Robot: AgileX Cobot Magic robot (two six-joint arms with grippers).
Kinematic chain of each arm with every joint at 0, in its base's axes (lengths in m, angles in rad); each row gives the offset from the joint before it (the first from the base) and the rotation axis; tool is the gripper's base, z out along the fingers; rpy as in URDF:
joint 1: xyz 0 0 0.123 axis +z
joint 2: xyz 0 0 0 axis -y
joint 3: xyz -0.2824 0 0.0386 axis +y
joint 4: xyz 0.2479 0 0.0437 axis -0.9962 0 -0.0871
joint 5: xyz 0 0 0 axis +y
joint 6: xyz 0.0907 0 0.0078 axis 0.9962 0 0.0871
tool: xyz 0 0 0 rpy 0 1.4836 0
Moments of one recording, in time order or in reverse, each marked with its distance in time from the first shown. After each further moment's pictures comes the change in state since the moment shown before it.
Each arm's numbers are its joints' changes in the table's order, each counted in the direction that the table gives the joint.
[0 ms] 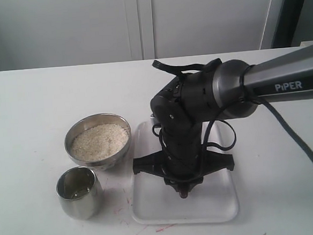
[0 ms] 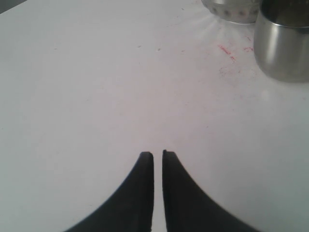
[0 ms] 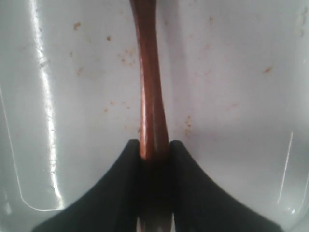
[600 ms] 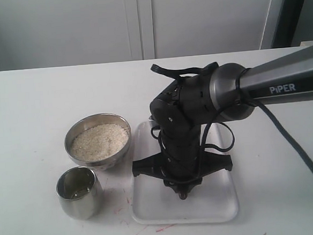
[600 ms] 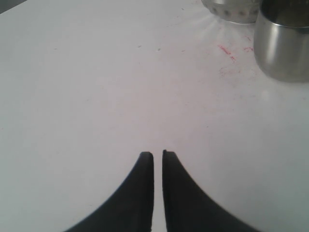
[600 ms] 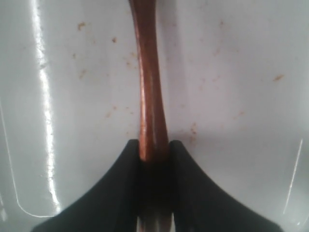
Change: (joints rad) left arm 0.000 0.000 0.000 0.000 0.000 0.000; right arm 0.000 -0.016 0.000 0.000 -0.017 -0.024
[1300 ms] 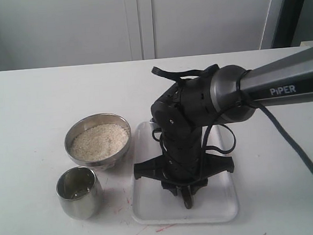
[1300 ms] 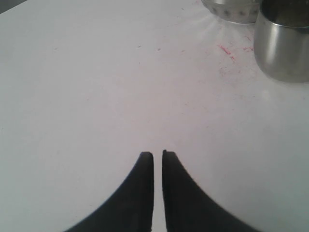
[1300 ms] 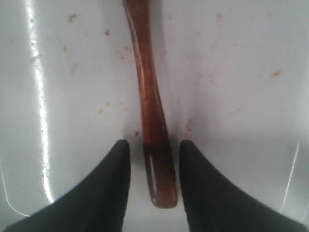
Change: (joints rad) left arm 0.000 0.000 0.000 0.000 0.000 0.000; right arm 0.000 0.000 0.013 0.000 -0.004 -0.007
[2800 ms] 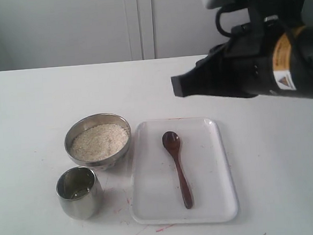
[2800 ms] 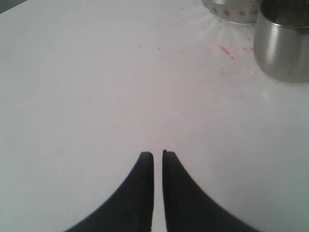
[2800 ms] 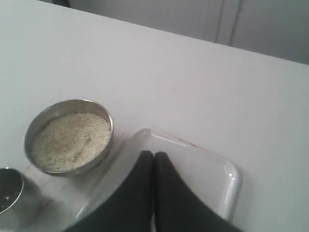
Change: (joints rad) left arm 0.000 0.000 0.000 0.000 0.000 0.000; right arm 0.000 0.832 0.343 0.547 -0.428 0.000
